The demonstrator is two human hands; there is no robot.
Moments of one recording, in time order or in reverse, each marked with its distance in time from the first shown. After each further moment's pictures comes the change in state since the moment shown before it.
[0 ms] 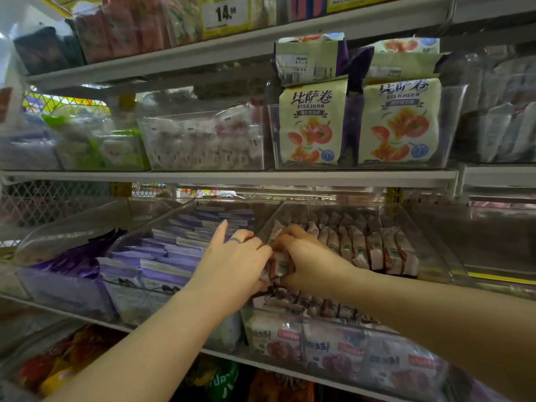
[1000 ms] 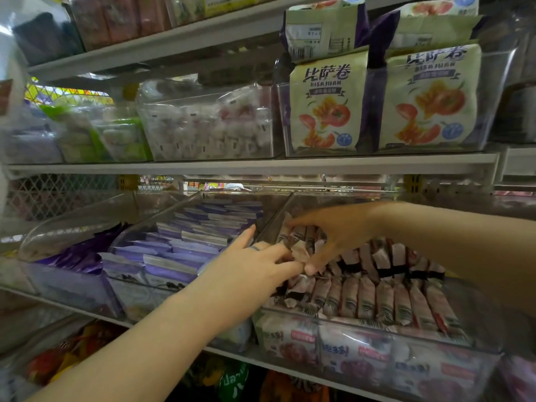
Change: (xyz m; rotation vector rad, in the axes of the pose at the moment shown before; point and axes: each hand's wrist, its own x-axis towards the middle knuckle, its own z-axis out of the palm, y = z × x) left_hand -0.005 -0.003 0.005 0.044 0.010 0.304; right_hand 0.040 0.038 -0.050 -0.113 -0.525 0.011
